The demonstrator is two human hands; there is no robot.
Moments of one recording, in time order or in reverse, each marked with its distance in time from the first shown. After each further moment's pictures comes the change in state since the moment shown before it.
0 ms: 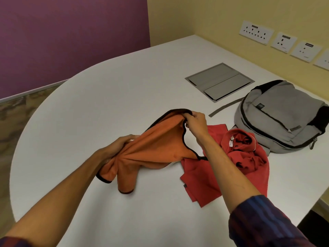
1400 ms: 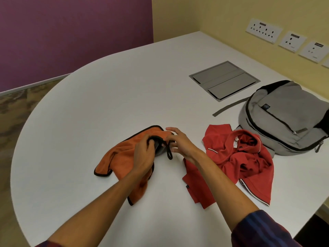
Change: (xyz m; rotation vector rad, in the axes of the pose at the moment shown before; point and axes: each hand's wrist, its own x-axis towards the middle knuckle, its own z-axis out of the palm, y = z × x) left_hand 0.050 -0.050 0.070 0.353 0.665 0.776; right_hand -0.041 0.026 0.042 0.201 -0.485 0.336
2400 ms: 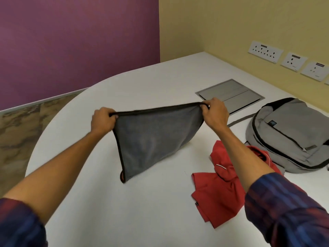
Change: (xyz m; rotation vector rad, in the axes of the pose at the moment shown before) left_hand 0.158 0.013 -0.165 0.588 0.101 -0.030; right_hand 0.052 -0.113 -0.066 -1.032 0.841 -0.554
